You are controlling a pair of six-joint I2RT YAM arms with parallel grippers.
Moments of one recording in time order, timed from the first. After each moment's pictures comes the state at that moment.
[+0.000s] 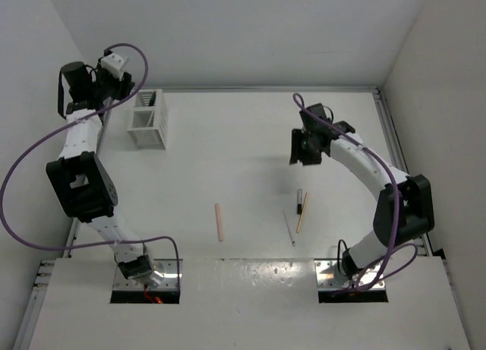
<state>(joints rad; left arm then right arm) 0.35 1.81 1.56 0.00 0.68 0.54 0.36 1.58 1.23 -0.69 0.01 0.38</state>
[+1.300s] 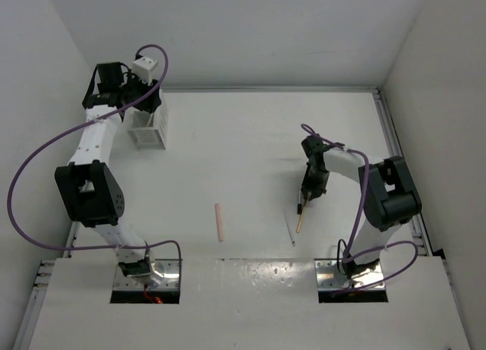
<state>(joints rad) 0.14 1.72 1.61 -0.44 0.43 0.42 0.28 1.74 0.93 -0.65 0.07 0.66</state>
